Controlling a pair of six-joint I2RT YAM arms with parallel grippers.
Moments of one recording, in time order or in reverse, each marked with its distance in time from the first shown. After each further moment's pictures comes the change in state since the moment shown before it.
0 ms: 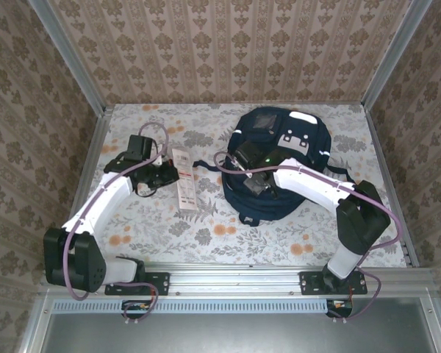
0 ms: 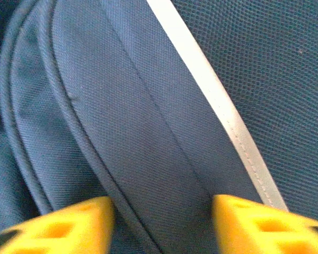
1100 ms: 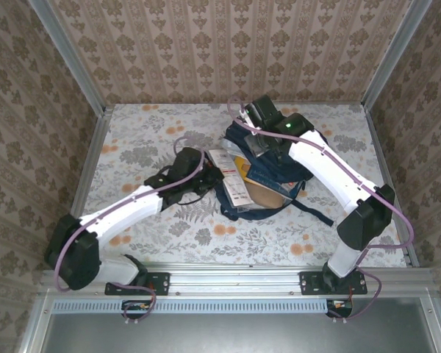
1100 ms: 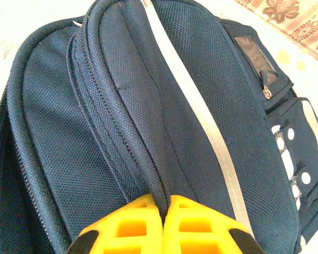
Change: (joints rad) left arm -0.499 0.072 -0.072 0.500 -0.231 -0.703; right arm -0.108 0.020 0.468 -0.162 -0.122 0.117
